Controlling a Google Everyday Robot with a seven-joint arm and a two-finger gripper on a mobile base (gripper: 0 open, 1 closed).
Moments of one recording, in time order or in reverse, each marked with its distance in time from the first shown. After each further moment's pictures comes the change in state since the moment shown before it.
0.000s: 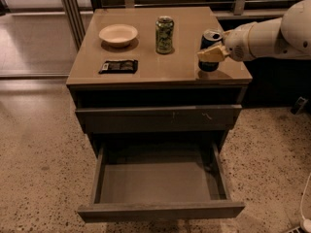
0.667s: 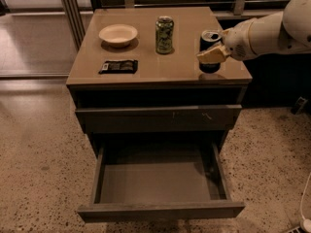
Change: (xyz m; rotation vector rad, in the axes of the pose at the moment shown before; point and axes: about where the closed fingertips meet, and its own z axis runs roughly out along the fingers) arm -0.008 0.020 -0.014 -0.028 0.057 -0.075
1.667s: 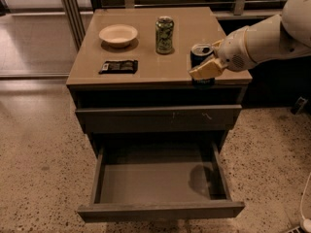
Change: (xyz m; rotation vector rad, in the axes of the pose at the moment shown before) arm 0.000 0.070 -0.017 -0.159 0.070 -0.040
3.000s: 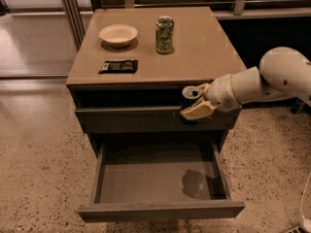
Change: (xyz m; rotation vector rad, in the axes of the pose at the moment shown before) arm 0.085 0.061 0.077 -0.253 -0.066 -0.019
